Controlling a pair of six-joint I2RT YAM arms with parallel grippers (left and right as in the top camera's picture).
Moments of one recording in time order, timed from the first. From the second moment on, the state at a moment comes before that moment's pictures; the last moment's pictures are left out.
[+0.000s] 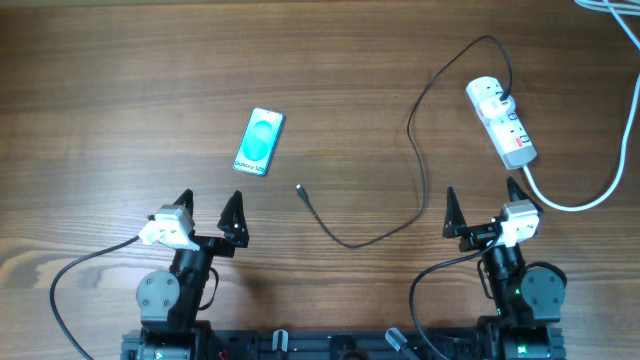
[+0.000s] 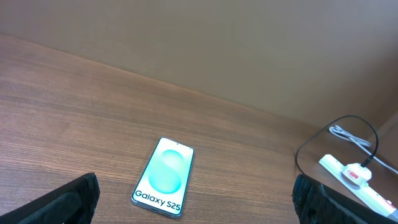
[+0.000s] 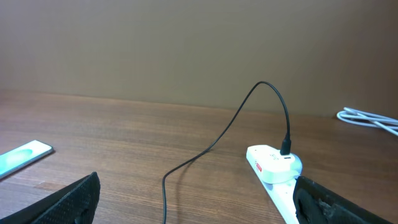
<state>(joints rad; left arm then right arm) -0.04 0.01 0.01 -0.06 0.15 -0.38 0.00 0.02 0.01 0.01 -0.16 -0.03</state>
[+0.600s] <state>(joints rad) -0.04 0.01 0.02 -0.07 0.20 -0.40 0.00 0.02 0.01 0.01 -0.16 -0.03</state>
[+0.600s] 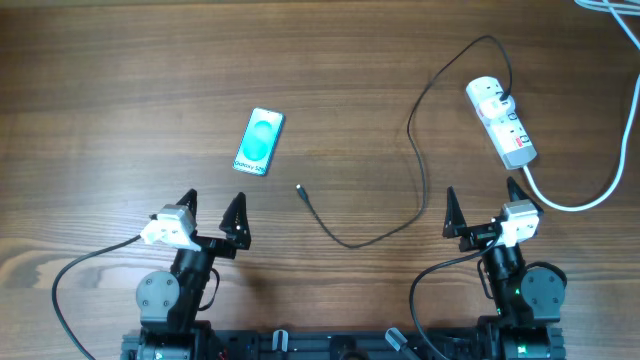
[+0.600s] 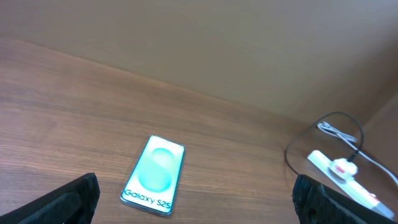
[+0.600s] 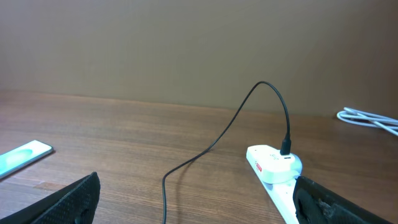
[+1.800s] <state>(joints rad) -0.05 1.51 1.27 -1.06 0.40 -0.36 0.00 0.02 0.01 0.01 -0.16 -0.03</state>
